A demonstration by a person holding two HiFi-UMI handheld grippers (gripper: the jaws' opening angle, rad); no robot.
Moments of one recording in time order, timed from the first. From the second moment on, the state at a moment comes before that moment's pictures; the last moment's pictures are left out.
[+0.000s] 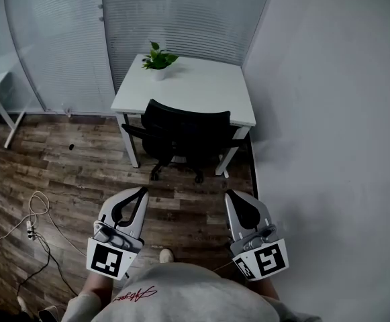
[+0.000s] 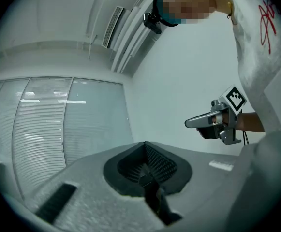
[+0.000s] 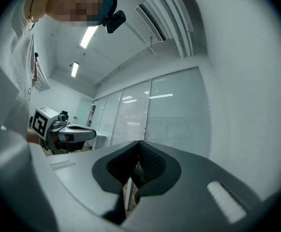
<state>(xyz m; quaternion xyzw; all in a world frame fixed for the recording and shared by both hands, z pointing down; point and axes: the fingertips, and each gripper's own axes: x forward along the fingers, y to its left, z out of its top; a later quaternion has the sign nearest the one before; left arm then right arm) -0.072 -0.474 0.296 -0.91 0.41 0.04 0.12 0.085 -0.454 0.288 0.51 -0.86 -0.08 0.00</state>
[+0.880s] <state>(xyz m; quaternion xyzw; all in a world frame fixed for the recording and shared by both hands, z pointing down) -0.082 -0.516 0.314 -0.91 0.40 0.03 0.11 0.074 -0.494 0.297 0.51 -0.86 -0.08 0.01</state>
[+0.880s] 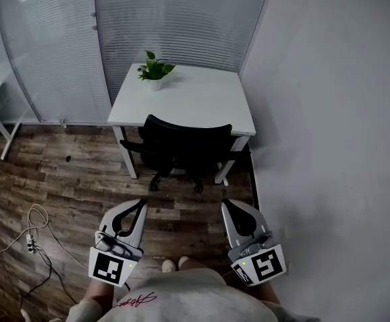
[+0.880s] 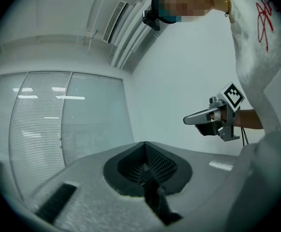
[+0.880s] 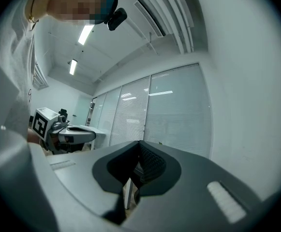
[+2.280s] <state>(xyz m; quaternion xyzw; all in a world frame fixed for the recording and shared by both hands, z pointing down) -0.068 -0.610 0.340 -0.91 0.41 0.00 0.09 0.095 -0.583 0.327 0.49 -0.86 -0.11 0.05</state>
